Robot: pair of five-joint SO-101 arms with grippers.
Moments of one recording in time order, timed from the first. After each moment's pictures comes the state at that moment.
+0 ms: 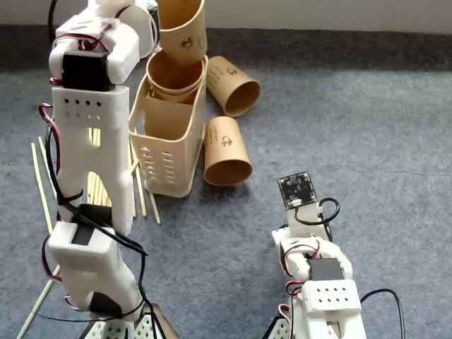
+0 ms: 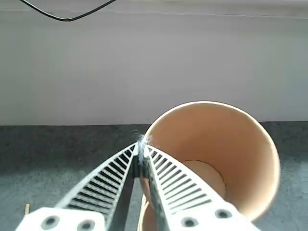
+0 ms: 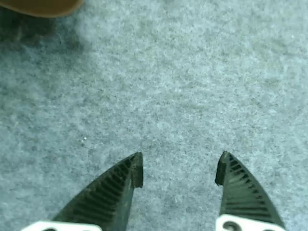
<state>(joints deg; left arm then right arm) -0.1 18.2 -56.9 71.7 9.7 -8.5 -69.8 90.6 40.5 13.5</state>
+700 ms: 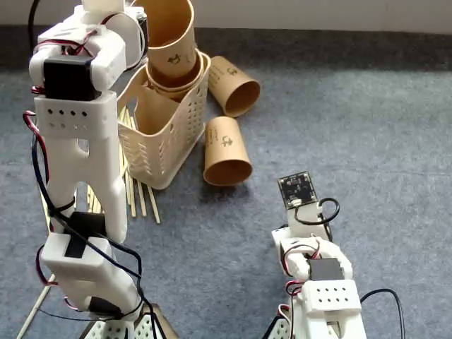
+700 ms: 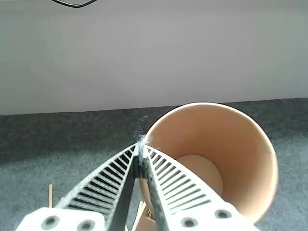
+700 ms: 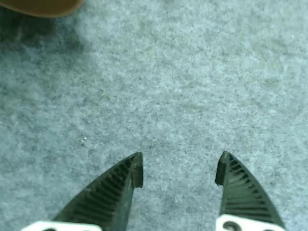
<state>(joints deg) -1.2 11.8 -56.7 80.3 5.1 -8.5 -69.8 90.6 40.5 13.5</state>
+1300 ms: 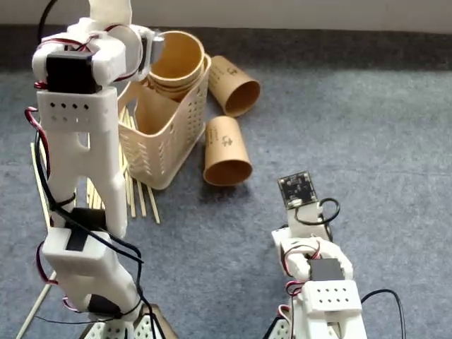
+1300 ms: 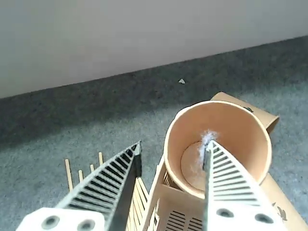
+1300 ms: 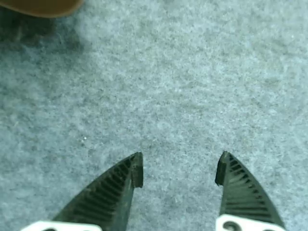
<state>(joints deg) -2.3 14.0 -56.7 86.6 -2.9 -8.5 -69.8 90.6 40.5 13.5</state>
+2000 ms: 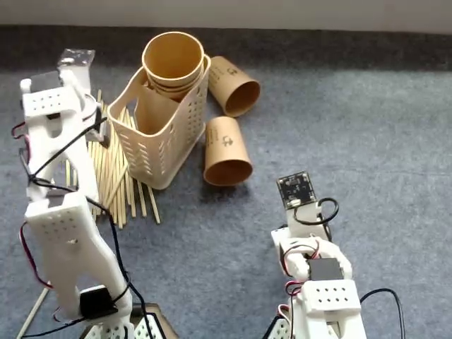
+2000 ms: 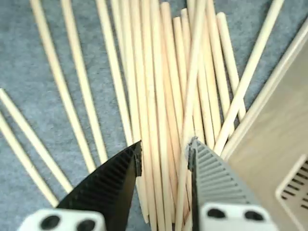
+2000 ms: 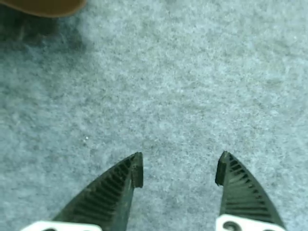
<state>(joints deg) -19.8 37.6 -33.1 87.3 -9.8 -8.9 -69.8 90.8 40.5 13.5</state>
